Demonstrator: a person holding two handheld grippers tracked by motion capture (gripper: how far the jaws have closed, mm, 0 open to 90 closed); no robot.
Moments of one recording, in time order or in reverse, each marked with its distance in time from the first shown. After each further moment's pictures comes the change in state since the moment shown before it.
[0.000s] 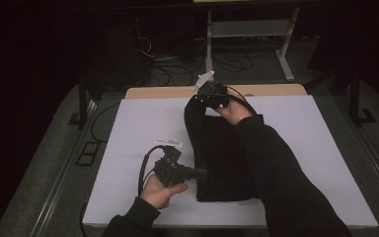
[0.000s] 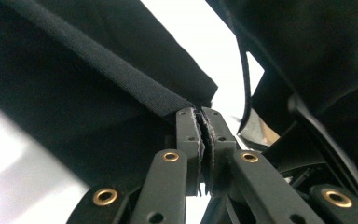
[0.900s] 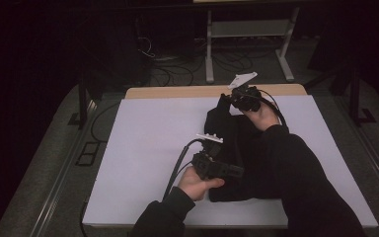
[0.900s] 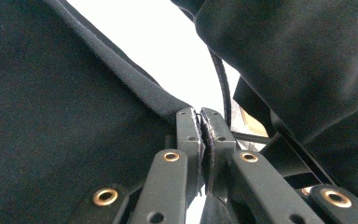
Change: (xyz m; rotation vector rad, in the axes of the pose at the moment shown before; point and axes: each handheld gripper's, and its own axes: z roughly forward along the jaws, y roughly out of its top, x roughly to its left) left arm -0.021 0.034 0.082 0.059 -0.100 0.049; right arm -0.036 -0.080 -0.034 -0.070 -0.021 0.176
